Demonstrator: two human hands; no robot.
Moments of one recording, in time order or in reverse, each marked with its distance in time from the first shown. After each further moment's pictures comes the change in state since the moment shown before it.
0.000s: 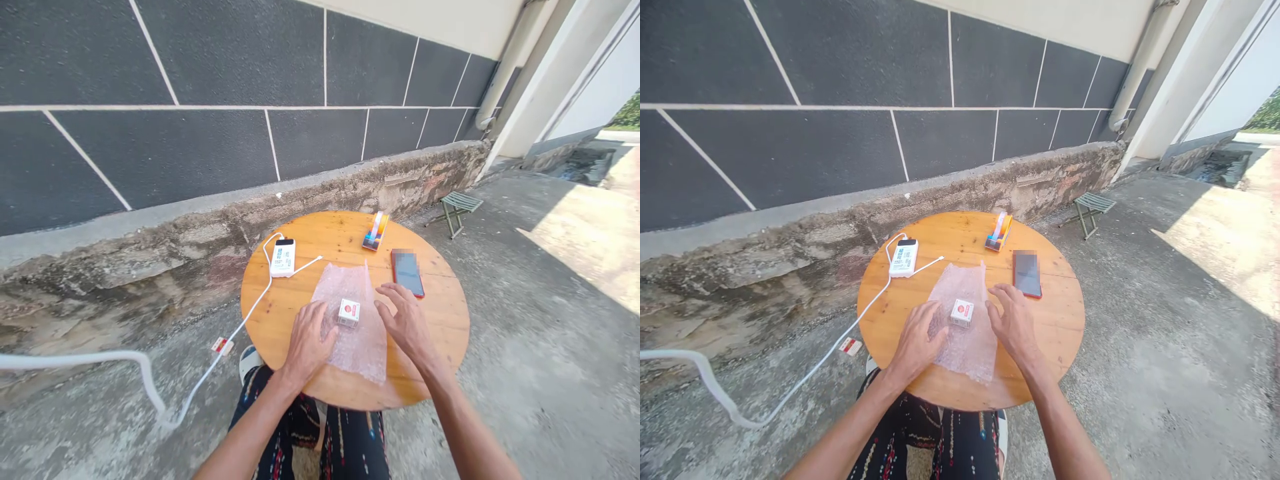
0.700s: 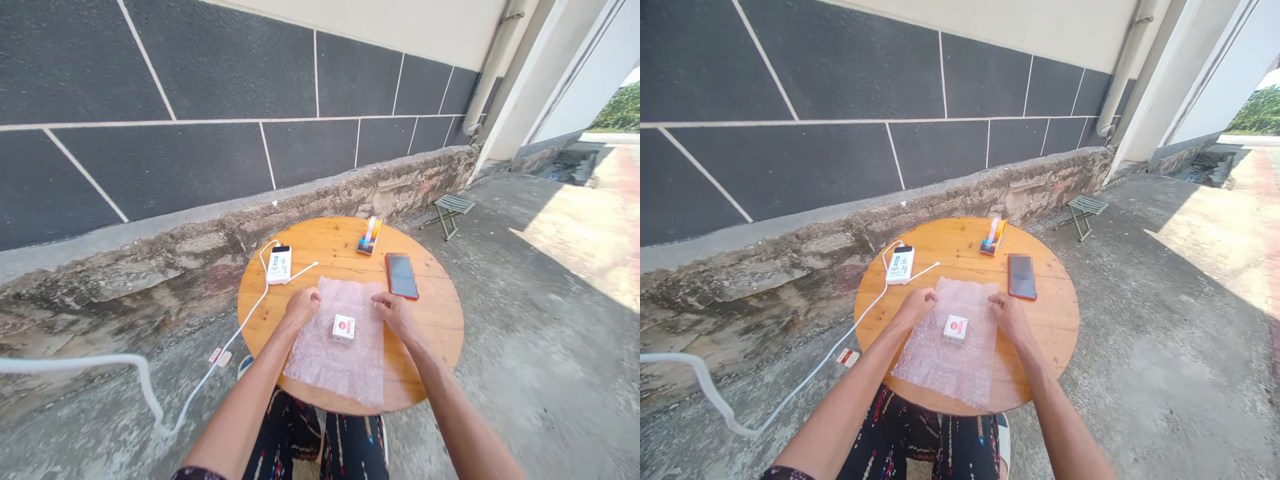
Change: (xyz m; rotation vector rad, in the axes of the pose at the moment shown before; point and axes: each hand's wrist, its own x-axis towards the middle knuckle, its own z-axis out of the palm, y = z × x) left_hand 0.084 -0.038 0.001 0.036 -0.271 -0.323; right_hand 0.012 0.041 0.022 0.240 -0.217 0.351
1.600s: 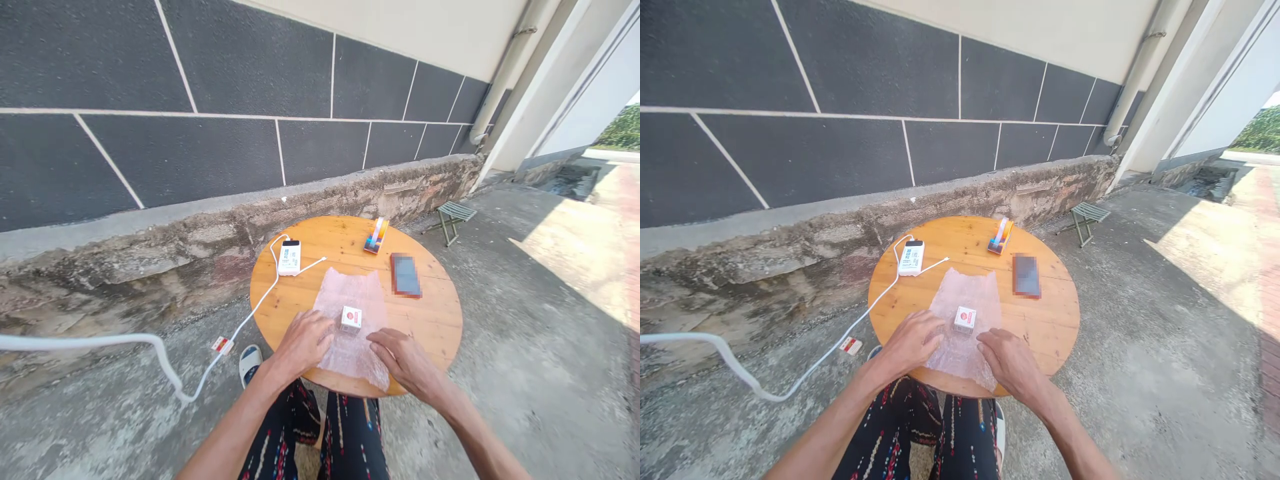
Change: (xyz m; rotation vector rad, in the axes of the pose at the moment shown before) left_hand -0.116 0.016 -0.036 0.141 -0.013 0.489; right_hand -0.101 -0.079 -0.027 -0.322 -0.345 -0.386
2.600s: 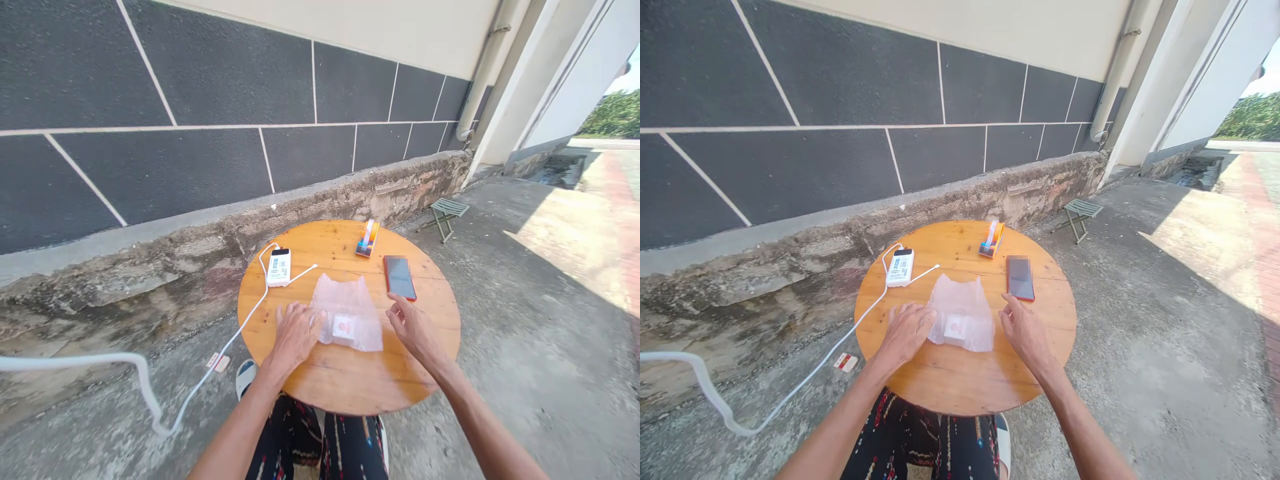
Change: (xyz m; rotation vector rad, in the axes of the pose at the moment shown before) left_hand 0.036 -0.014 0.017 0.095 0.158 -0.273; right_hand 0.030 0.081 0.002 0.044 0.352 0.323
